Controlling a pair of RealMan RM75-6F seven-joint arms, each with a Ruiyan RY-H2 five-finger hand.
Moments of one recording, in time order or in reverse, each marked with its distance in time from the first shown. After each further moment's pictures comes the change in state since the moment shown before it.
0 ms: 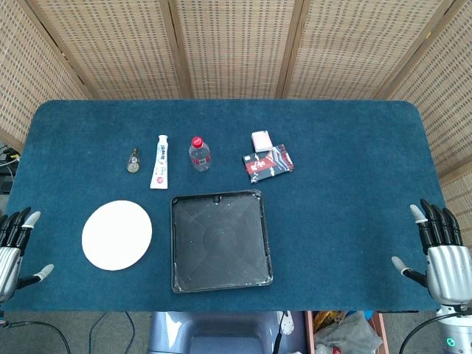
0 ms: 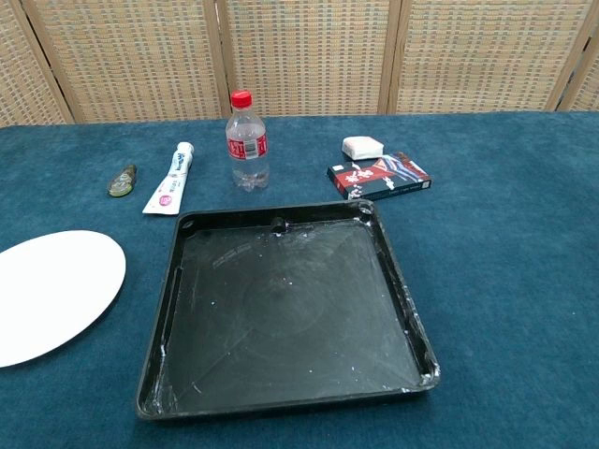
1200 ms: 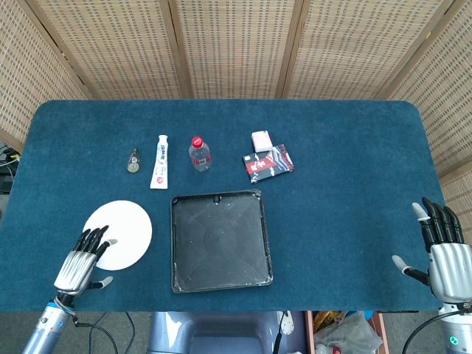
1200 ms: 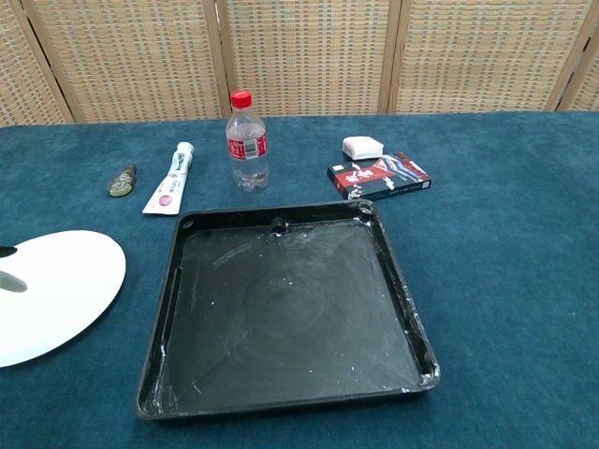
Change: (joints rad) left arm -0.106 -0.420 0.052 0.414 0.033 -0.222 -0.096; right arm 0.006 0.022 0.005 -0.014 0.016 -0.020 0.049
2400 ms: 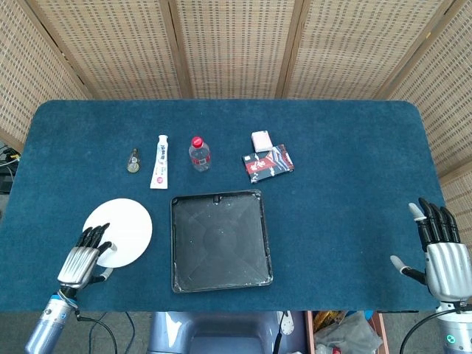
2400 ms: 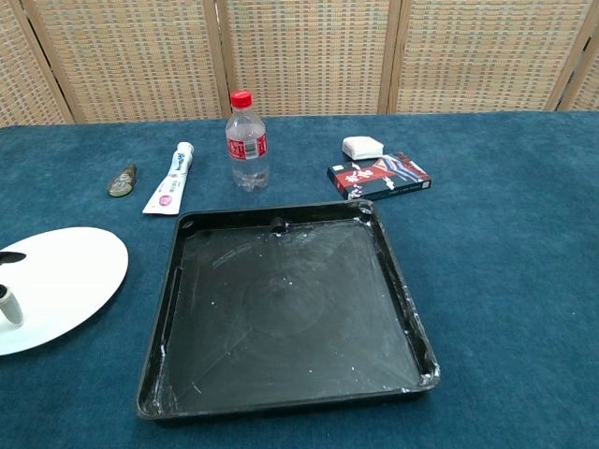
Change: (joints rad) left arm -0.043 -0.010 -0.007 0.027 -0.064 -0.079 -0.030; right arm 0.006 -0.008 -0.001 0.002 0.006 -0.014 -0.019
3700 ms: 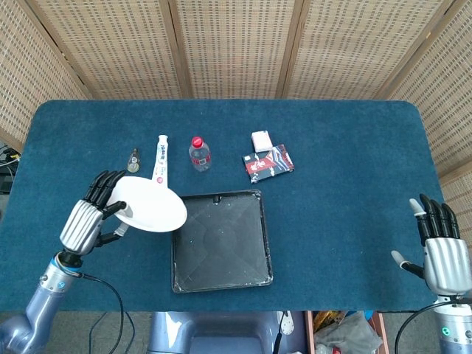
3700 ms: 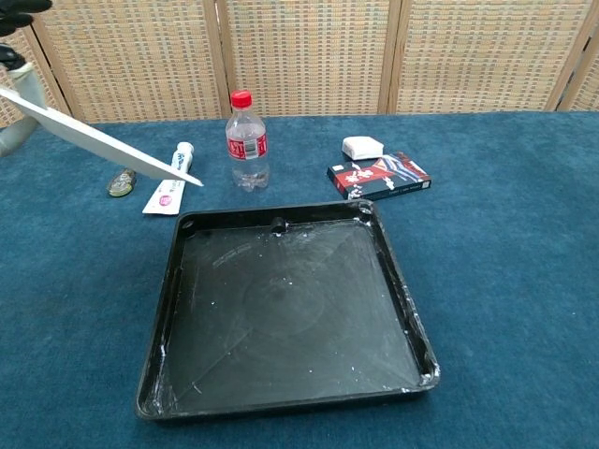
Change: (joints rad) left arm -0.210 0.154 -0.165 -0.254 0.229 0.236 -0.146; right arm 0.018 -0.033 0.024 0.017 0.056 -0.031 -0.068
